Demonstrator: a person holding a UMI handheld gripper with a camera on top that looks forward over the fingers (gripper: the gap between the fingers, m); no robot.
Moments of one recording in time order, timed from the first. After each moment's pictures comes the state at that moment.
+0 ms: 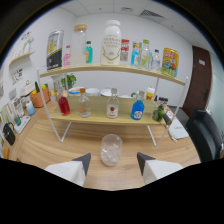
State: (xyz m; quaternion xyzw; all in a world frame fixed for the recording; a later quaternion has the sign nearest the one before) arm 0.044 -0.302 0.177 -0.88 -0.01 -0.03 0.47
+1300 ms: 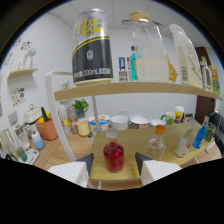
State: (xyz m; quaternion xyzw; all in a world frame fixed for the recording) arm -0.139 -0.128 0.193 -0.81 0.01 0.04 0.58
